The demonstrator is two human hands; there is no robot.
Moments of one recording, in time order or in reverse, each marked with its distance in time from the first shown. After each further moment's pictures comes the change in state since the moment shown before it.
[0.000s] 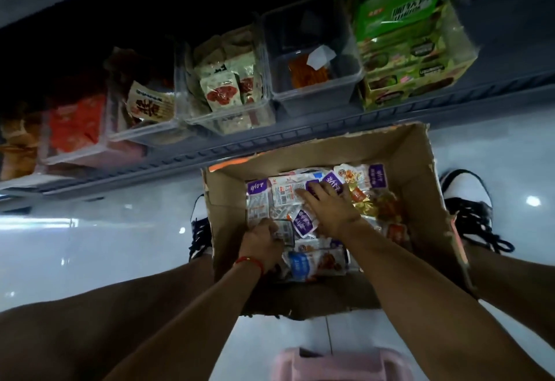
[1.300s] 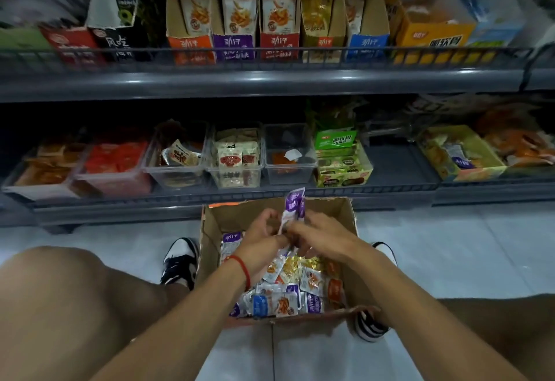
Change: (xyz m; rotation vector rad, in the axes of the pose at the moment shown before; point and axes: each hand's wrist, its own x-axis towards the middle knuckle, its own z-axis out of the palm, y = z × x) left_hand -0.134 0.079 -0.055 -1.011 -0.159 0.448; right_hand -0.212 -0.054 -0.195 0.851 0.173 0.096
